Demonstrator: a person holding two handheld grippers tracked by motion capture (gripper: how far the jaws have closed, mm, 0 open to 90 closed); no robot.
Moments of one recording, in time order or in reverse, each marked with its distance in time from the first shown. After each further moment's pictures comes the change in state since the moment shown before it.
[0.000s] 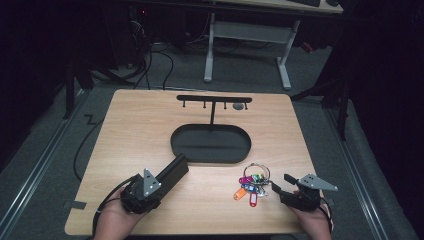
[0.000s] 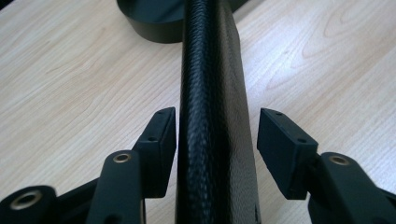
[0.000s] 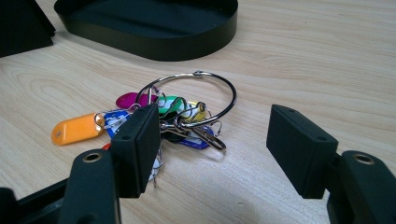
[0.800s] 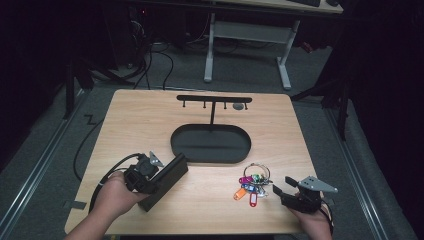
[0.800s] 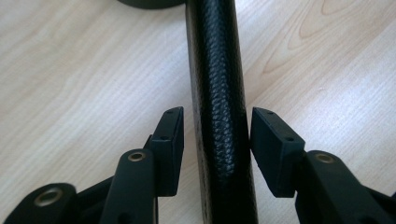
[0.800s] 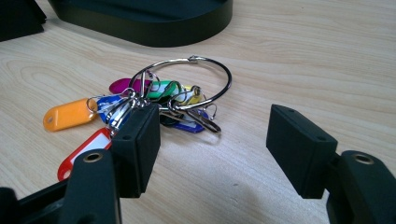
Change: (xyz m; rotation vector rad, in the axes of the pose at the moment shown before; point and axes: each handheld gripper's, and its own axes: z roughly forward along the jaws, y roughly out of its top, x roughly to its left) left arm 0.037 0.037 0.015 0.267 -0.204 -0.037; right arm -0.002 -0.007 -0.001 0.030 -0.015 0.002
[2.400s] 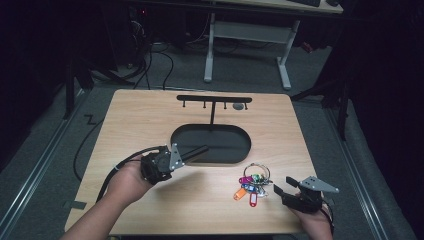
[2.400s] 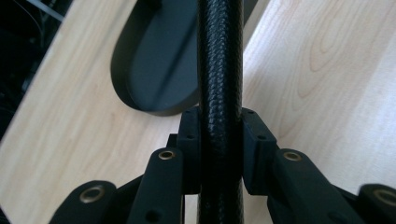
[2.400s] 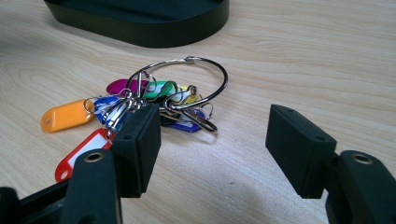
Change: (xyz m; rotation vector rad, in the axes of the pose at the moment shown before) left arm -0.025 0.049 -0.023 -0.168 0.178 0.403; right arm -0.002 -0.001 -0.001 -0.002 -0.003 0.012
